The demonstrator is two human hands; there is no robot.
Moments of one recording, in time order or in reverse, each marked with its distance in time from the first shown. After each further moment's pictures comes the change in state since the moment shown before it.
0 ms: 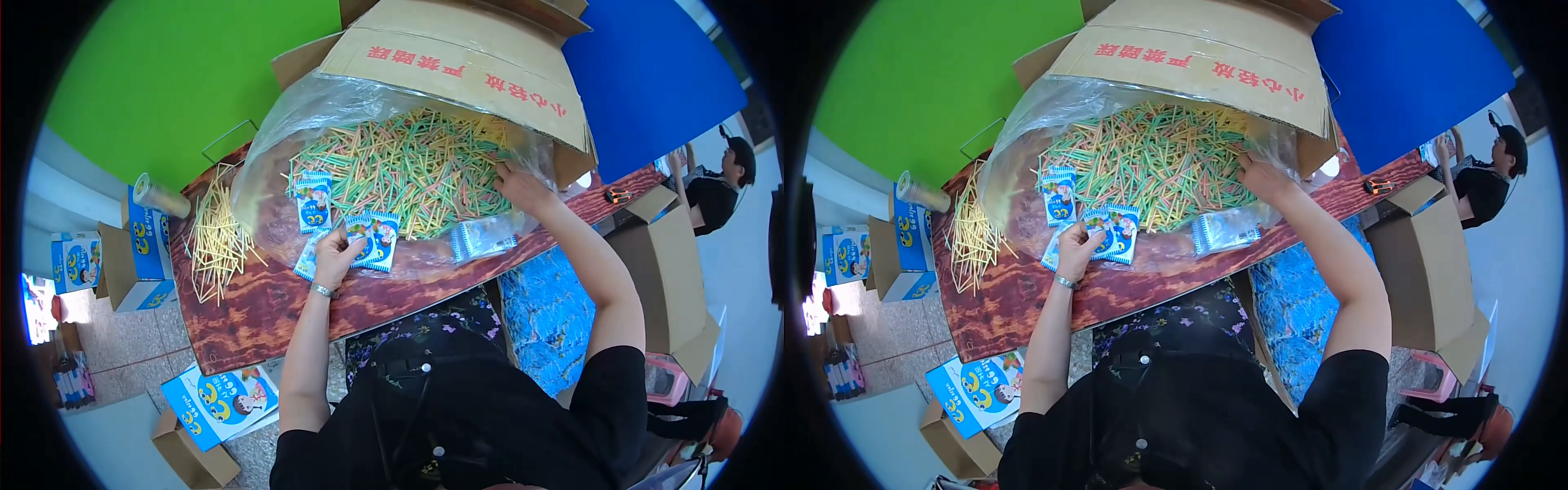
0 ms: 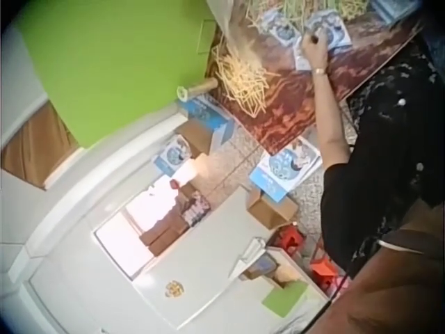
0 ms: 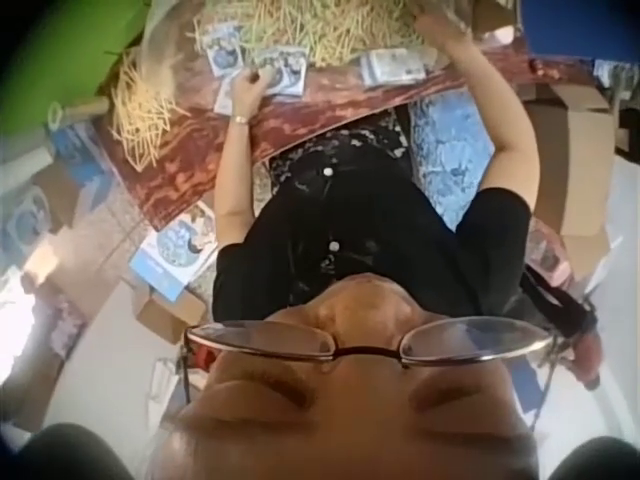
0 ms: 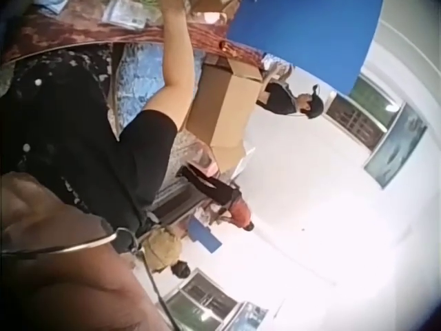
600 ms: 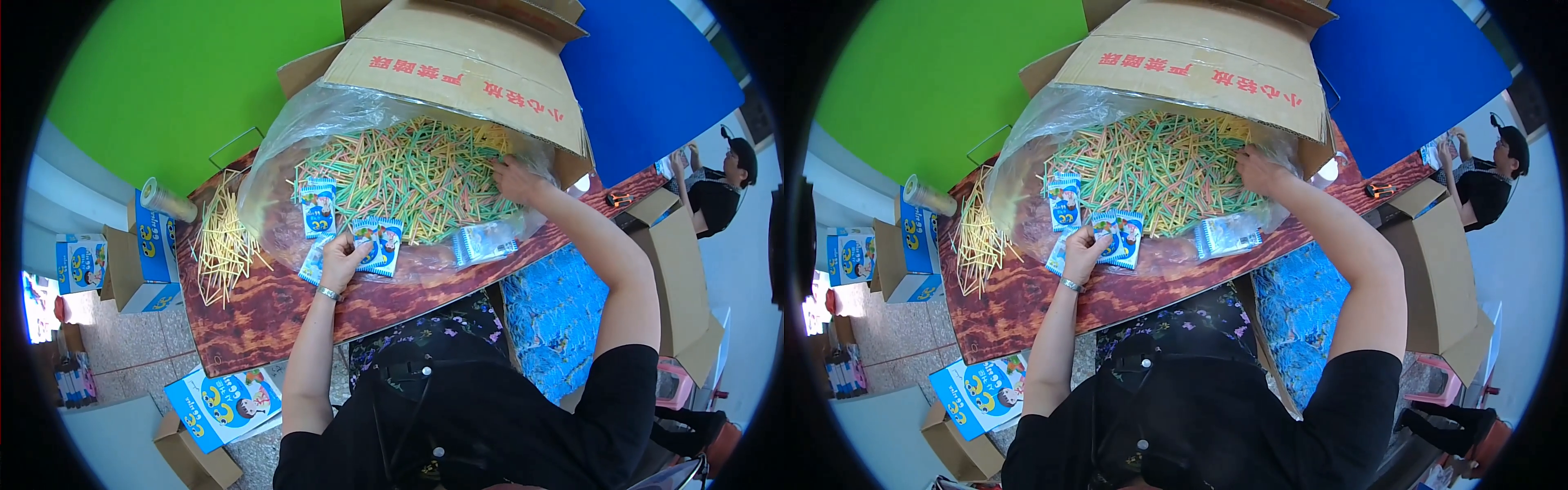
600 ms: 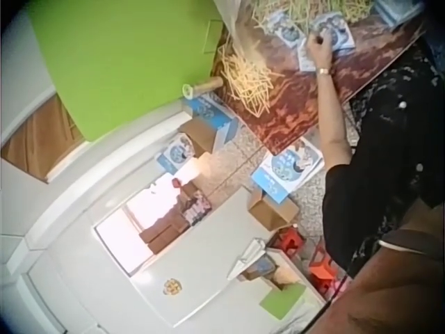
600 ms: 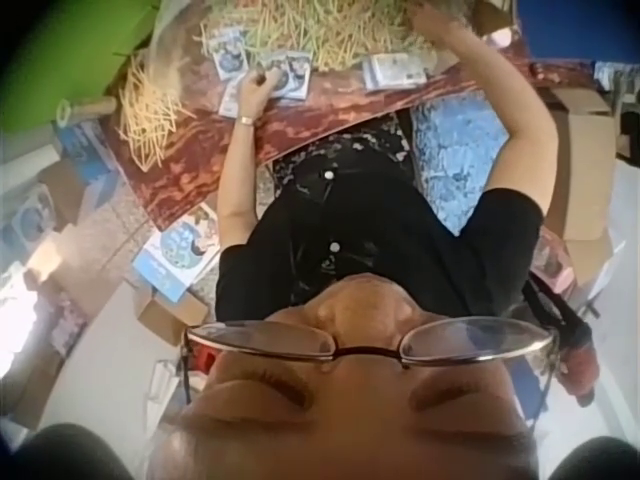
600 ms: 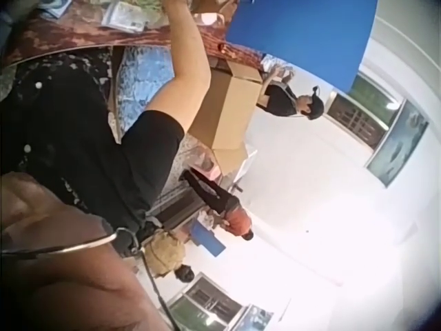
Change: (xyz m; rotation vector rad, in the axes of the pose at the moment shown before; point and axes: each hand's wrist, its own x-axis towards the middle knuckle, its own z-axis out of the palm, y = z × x) left_hand -0.001 -0.018 -0.004 0.034 -0.020 -0.011; right_hand 0.030 0.003 -0.026 -0.634 -0.284 -0.414
